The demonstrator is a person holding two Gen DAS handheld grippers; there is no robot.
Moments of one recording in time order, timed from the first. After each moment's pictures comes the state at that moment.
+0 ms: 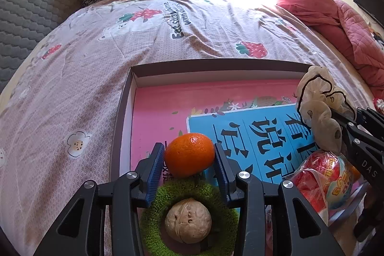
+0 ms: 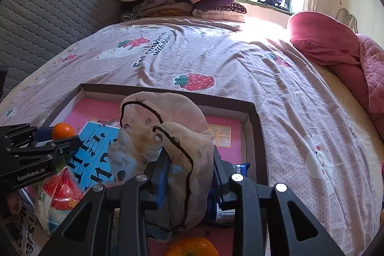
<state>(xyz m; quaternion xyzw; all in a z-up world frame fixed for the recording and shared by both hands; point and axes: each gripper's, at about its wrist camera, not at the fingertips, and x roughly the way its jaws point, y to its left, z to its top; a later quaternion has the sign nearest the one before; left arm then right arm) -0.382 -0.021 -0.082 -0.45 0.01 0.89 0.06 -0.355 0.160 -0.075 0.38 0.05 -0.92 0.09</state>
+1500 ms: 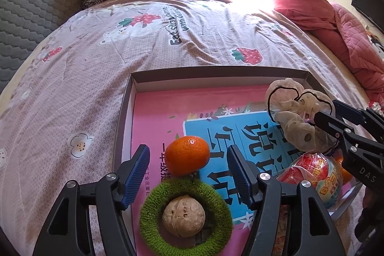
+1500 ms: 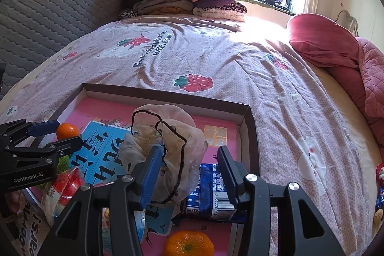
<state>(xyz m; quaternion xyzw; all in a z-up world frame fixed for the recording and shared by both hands) -0.376 -0.020 -0.072 -0.45 0.00 0.89 0.07 -0.353 0.158 -0.065 0.39 0.06 -0.92 0.09</state>
